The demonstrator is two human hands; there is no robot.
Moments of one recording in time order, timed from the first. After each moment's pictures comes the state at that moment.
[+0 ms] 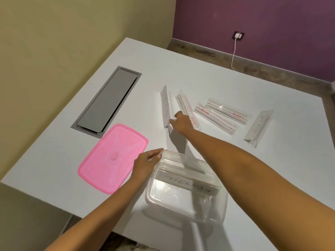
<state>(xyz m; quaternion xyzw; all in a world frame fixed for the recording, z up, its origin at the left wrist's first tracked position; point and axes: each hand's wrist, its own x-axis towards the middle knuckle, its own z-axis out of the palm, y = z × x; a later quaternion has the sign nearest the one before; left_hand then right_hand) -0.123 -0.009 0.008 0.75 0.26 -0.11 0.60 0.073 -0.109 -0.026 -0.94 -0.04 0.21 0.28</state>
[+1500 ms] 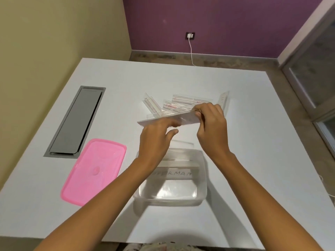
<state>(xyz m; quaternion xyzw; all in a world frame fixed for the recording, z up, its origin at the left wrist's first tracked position) -0.087 -0.093 0.113 0.93 -0.07 0.10 0.36 -0.075 -0.249 0.128 -0.92 -0.08 -0.25 0.30</state>
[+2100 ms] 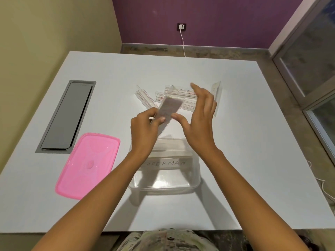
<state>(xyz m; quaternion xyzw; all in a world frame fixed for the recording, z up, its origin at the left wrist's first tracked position) -0.089 -0.095 0.109 0.85 0.04 0.06 0.52 -0.095 -0.238 0.120 -0.90 -0.02 -0.20 0.40</state>
